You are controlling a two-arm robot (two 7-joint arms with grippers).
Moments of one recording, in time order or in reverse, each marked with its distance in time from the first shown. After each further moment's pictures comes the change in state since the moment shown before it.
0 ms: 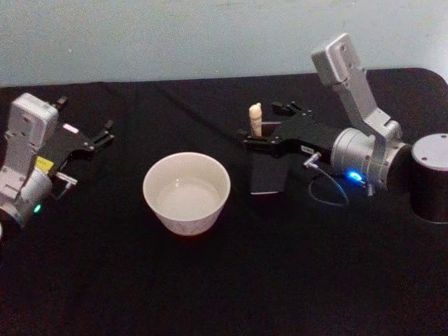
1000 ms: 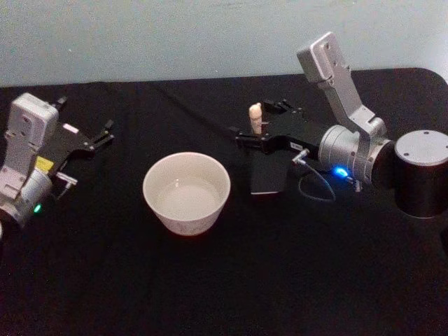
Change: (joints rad) left arm 0.000 0.000 0.000 0.000 0.000 0.000 0.000; right arm 0.023 -0.069 0.008 0.058 -0.060 0.003 0.013
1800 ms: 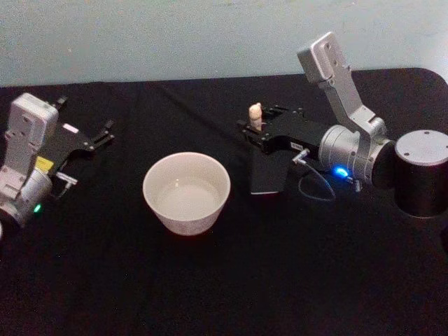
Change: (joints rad) left arm 0.000 0.000 0.000 0.000 0.000 0.000 0.000; right arm 0.001 0.001 0.000 0.000 0.003 0.001 -0.001
